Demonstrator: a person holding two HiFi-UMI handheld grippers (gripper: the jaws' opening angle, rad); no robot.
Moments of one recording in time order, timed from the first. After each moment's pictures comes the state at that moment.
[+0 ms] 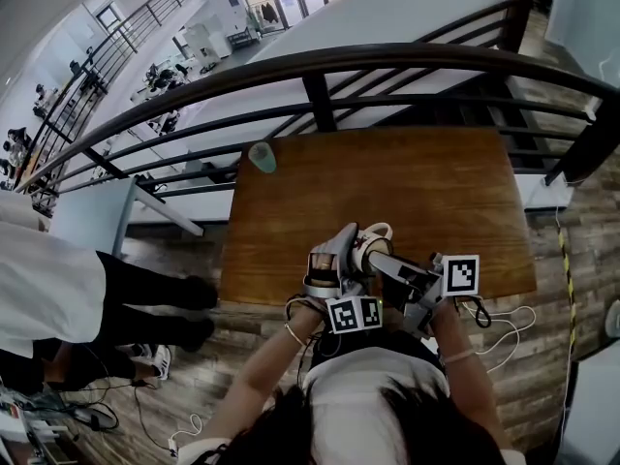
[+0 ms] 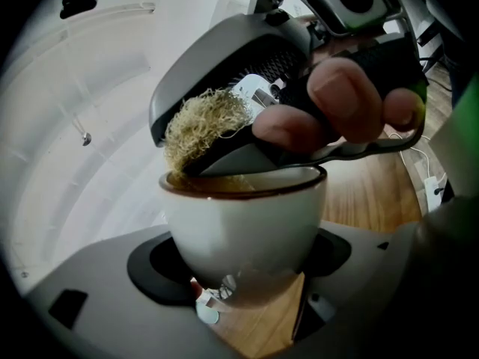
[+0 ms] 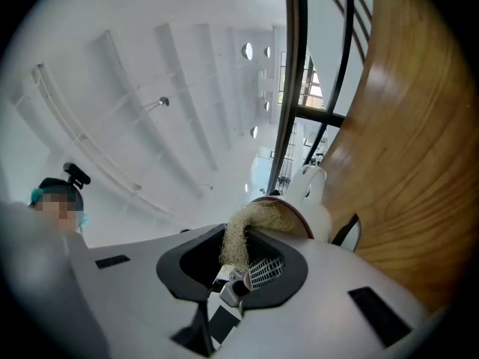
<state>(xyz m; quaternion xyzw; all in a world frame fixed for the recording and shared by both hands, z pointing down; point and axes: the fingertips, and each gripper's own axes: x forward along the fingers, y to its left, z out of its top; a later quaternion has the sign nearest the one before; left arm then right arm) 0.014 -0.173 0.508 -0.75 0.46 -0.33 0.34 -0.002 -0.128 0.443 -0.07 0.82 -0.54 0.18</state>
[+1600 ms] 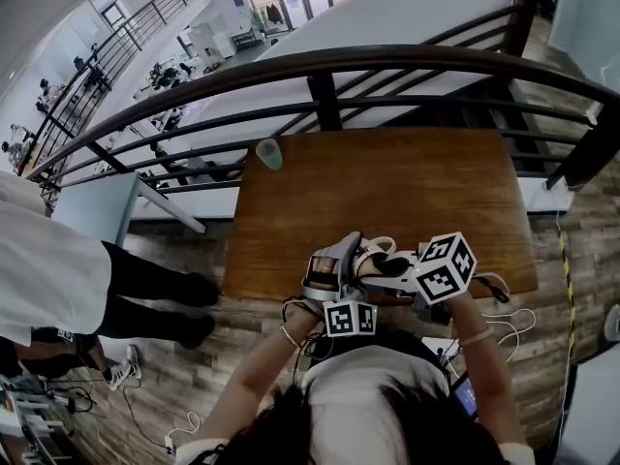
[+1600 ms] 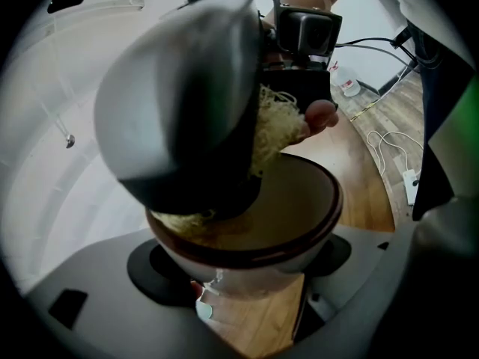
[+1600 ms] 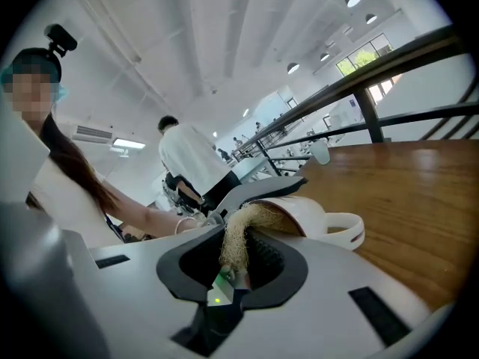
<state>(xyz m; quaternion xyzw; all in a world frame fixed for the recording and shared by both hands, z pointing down) 0.003 -0.143 0.528 -0.76 0.41 -0.37 0.34 -0.038 -0.075 0.476 -0.03 0.92 -0.33 -0.19</state>
